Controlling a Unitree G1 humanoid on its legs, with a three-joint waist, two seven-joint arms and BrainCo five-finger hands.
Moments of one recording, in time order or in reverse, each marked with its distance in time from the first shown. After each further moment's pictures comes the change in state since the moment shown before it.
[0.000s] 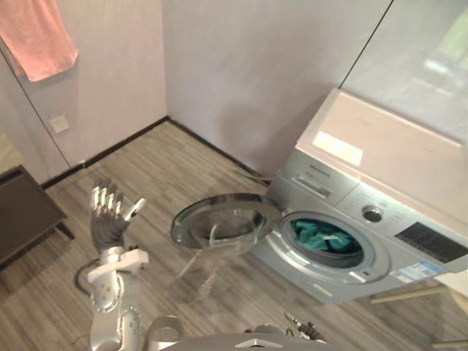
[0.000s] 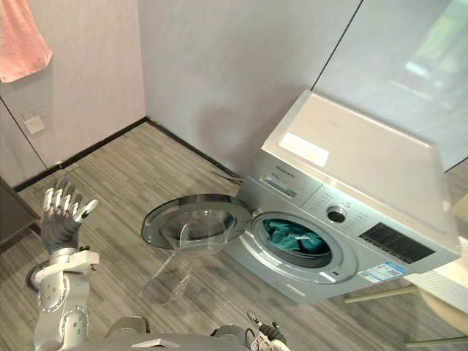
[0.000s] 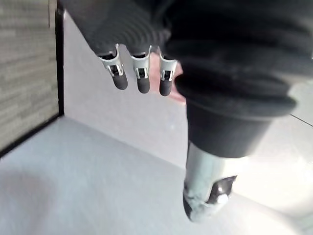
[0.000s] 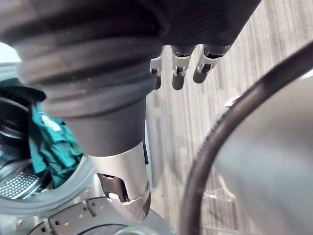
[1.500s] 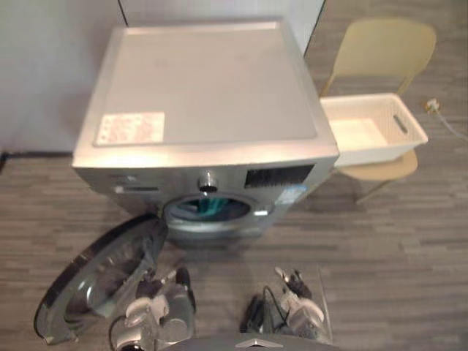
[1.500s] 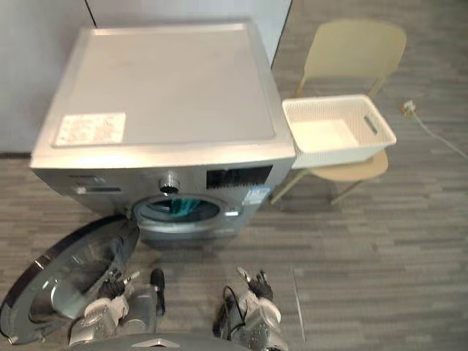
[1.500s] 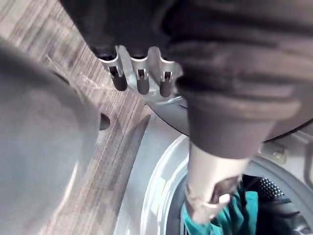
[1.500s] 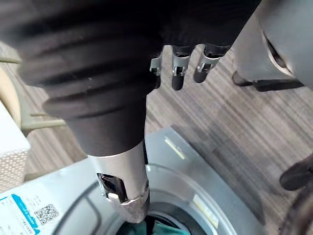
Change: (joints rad) left arm -0.221 0.078 0.038 1.154 0.135 0.114 -0.064; right arm -0.030 0.003 0.283 -0.154 0.183 -0.067 -0.042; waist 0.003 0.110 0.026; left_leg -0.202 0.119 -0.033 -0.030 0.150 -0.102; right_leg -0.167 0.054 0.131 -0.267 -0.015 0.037
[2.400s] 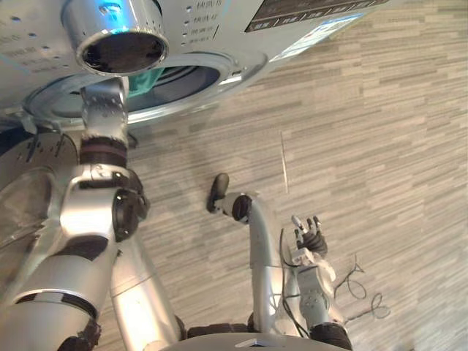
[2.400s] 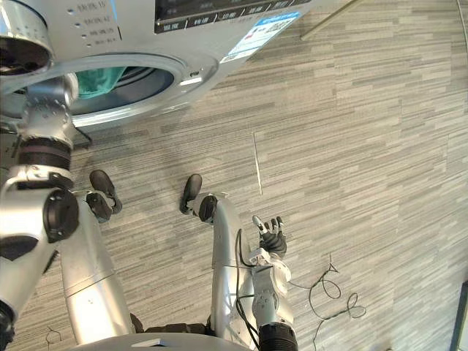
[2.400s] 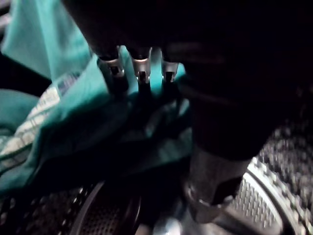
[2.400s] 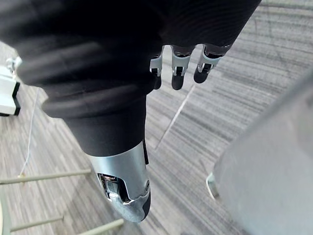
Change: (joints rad) left arm -1.207 0.240 0.138 -0.064 -1.119 -0.131 0.247; right arm -0.051 0.015 0.071 -0.486 0.188 -0.072 -0.046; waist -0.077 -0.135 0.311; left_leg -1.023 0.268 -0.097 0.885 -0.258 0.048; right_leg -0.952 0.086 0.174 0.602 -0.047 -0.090
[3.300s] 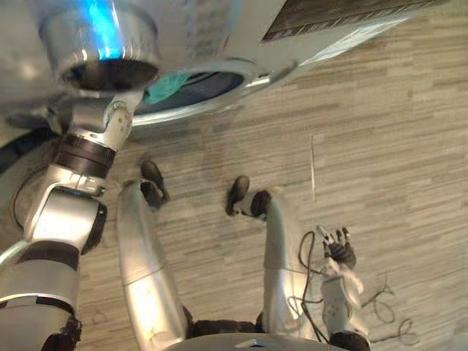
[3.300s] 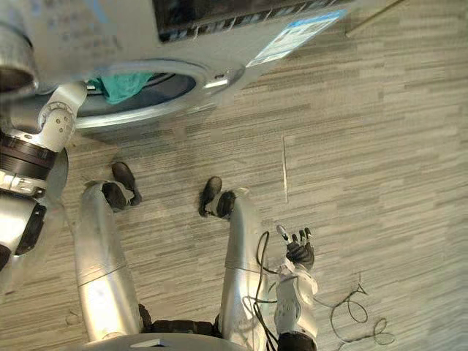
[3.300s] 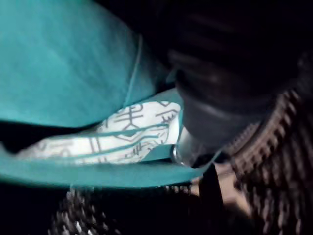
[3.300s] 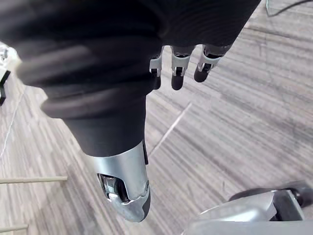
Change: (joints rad) left arm -0.099 0.416 -0.770 -0.460 0.965 0.140 0.188; right arm 0.042 -0.057 -0.180 0.001 -0.078 0.036 0.043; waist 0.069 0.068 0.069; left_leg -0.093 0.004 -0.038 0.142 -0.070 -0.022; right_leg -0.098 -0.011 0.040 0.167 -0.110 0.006
